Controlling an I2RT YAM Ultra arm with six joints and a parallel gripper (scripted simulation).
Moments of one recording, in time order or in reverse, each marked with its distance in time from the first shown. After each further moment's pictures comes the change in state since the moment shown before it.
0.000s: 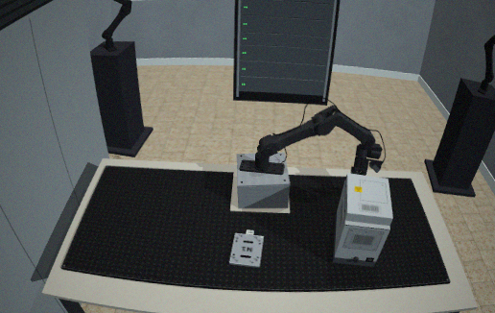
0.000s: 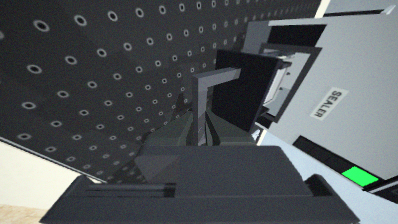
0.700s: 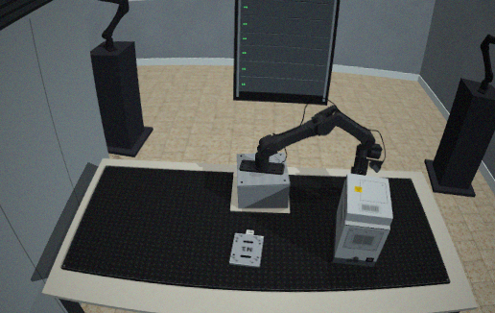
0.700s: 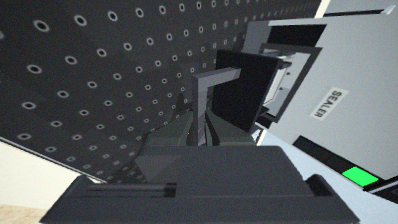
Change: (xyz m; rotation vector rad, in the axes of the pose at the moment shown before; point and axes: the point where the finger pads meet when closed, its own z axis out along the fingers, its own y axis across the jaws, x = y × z) arm 0.000 0.000 0.000 0.000 0.000 0.000
